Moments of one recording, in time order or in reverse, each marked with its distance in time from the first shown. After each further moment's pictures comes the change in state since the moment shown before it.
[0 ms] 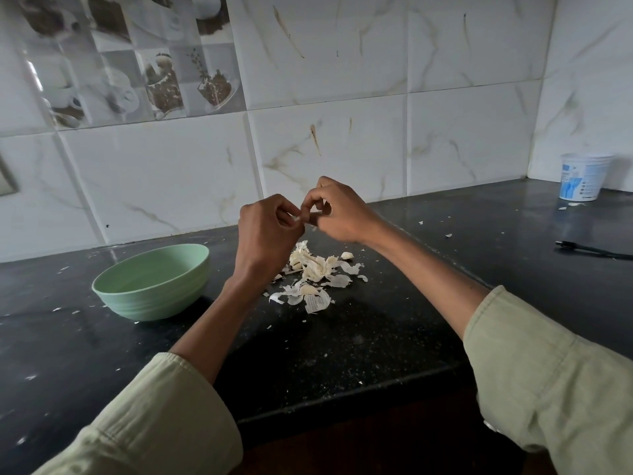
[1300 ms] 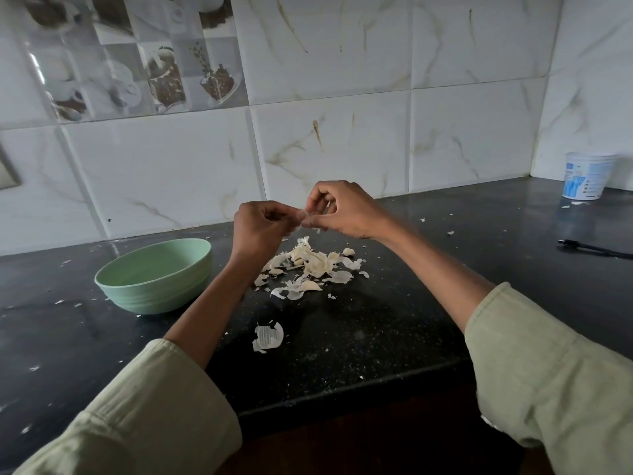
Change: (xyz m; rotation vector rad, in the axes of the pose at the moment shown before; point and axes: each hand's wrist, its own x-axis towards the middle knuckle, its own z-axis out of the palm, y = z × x) left_hand 0.005 -0.015 -0.006 -0.287 -0.094 -0.217; right_hand -0.008 0.004 -0.009 0.118 -0.080 0.036
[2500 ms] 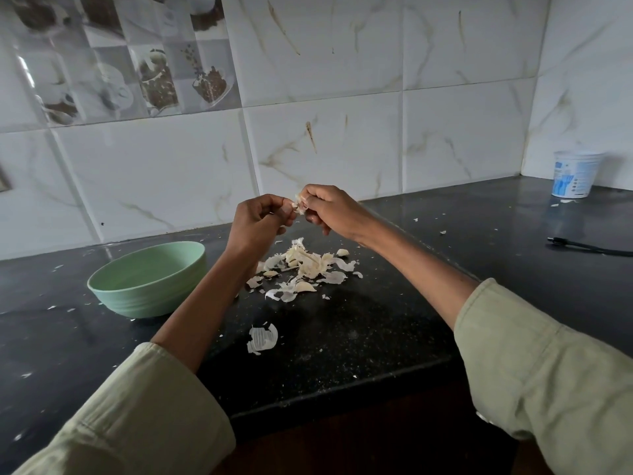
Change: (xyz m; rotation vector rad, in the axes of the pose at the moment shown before) left_hand 0.005 0.005 0.000 -0.120 -0.099 -0.053; right_hand -0.004 -0.015 0.008 0.231 -0.024 0.102
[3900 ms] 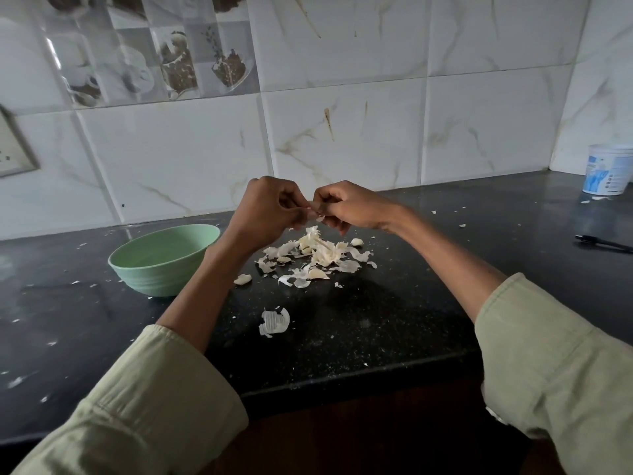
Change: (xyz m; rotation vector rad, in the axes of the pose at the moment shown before) left_hand -0.007 0.024 -0.018 0.429 -0.123 0.194; right_hand 0.003 0.005 -0.010 -0.130 -0.249 0.053
